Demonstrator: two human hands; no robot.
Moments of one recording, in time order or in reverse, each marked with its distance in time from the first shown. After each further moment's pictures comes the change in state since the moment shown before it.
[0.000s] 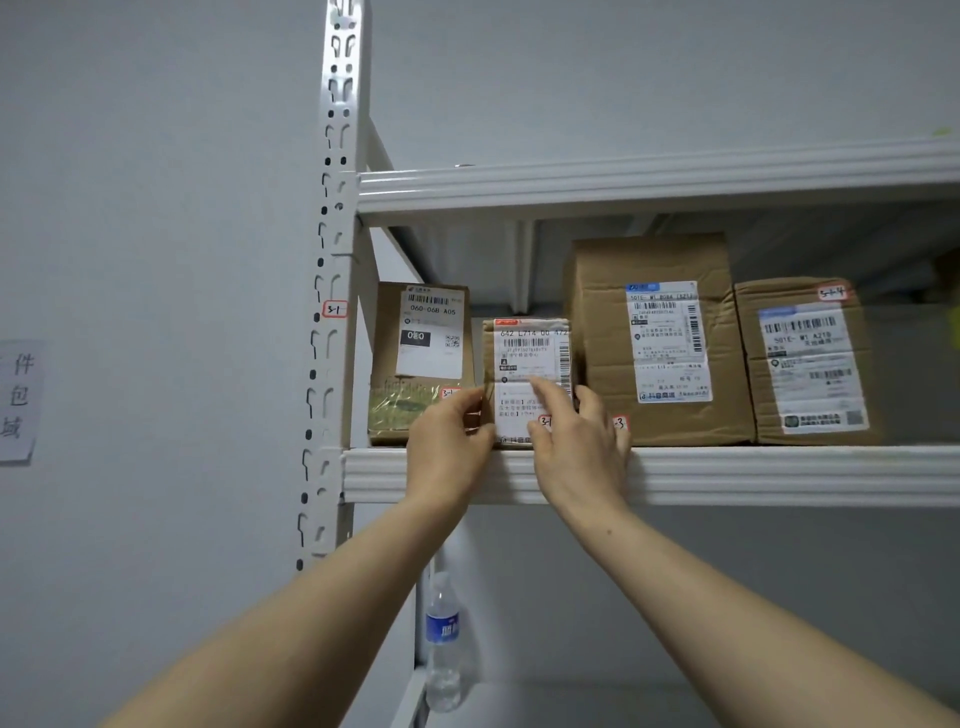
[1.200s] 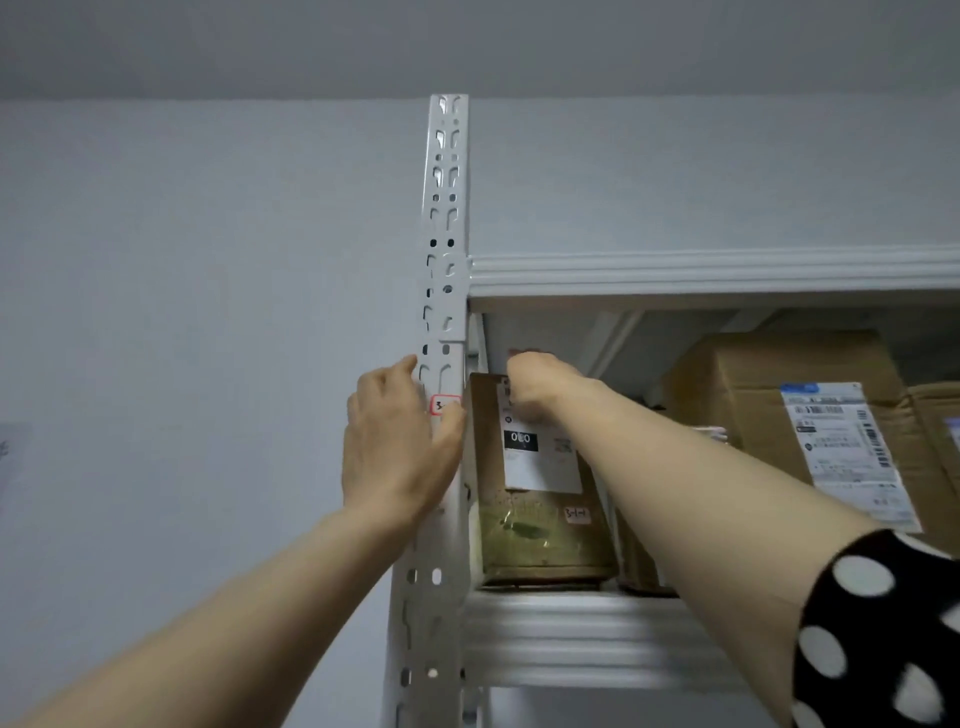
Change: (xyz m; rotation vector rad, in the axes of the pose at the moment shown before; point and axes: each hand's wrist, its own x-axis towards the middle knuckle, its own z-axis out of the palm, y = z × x) left_hand 0.115 -0.055 -0.125 0.269 0.267 0.172; right_hand 0.168 -0.162 0.044 -0.430 -0.286 -0.231
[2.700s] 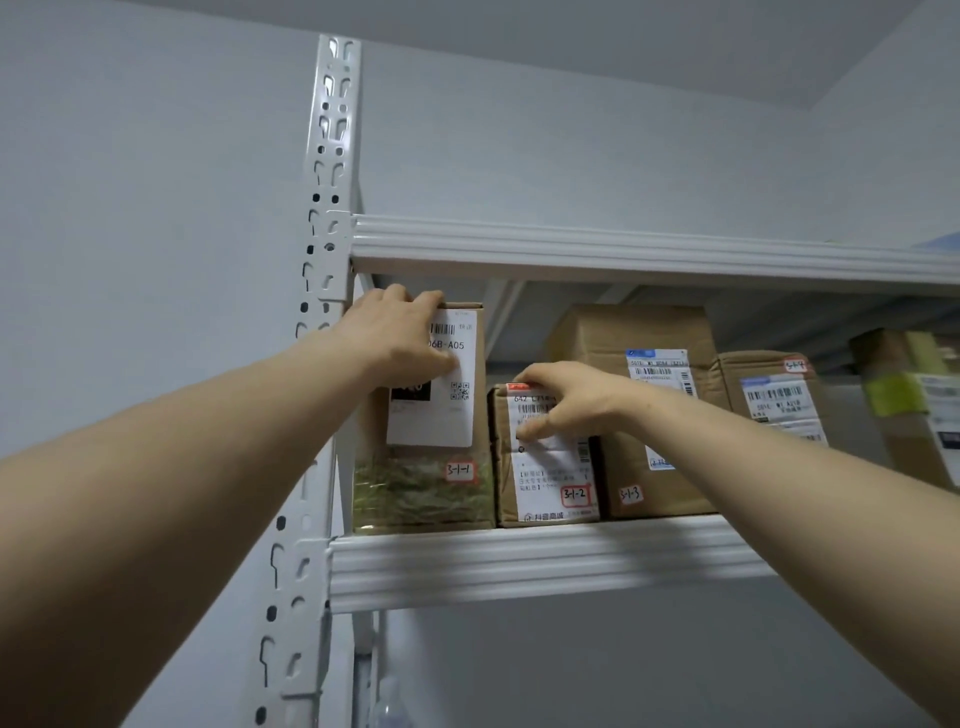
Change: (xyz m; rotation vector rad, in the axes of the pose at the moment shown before) left_hand 0.043 0.081 0.026 0.422 -0.510 0.343; right_hand -0.113 0.109 -0.026 0.179 -0.191 0.002
